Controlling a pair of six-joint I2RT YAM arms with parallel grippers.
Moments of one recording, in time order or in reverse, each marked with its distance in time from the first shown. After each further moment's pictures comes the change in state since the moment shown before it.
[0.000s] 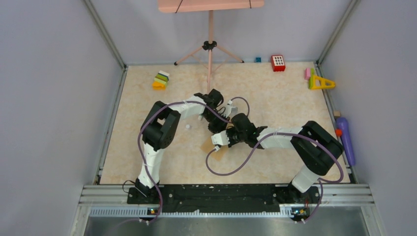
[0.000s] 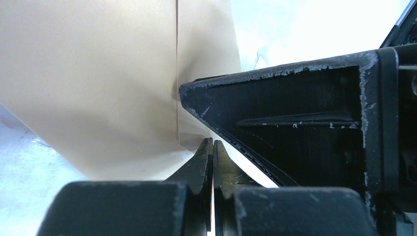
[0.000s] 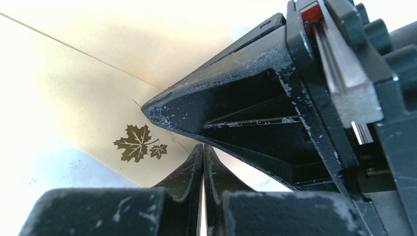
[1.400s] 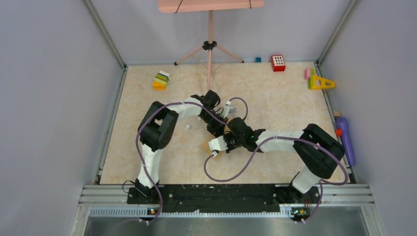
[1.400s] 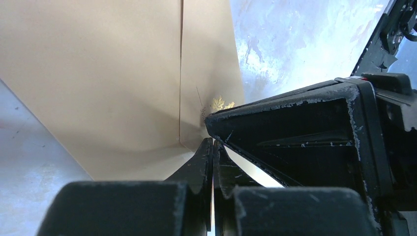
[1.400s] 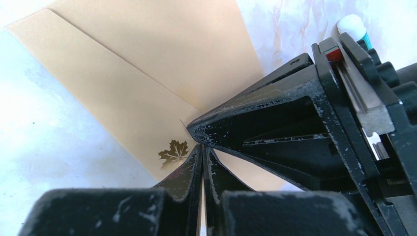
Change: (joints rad) left arm 0.014 -0.029 -0.075 0.065 0.071 0.060; right arm 0.075 -0.034 -0.001 -0.067 -0.003 0.056
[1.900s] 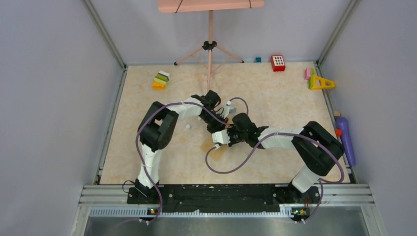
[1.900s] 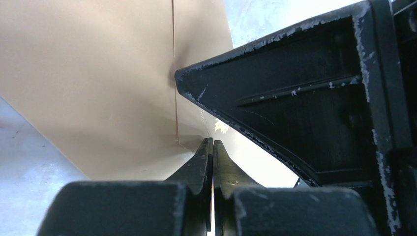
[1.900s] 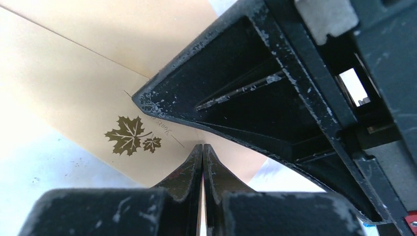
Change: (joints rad) left arm -0.004 -0.002 -0.001 0.001 -0.009 0.000; right arm -0.092 0.022 -0.008 0.074 0.005 -0.002
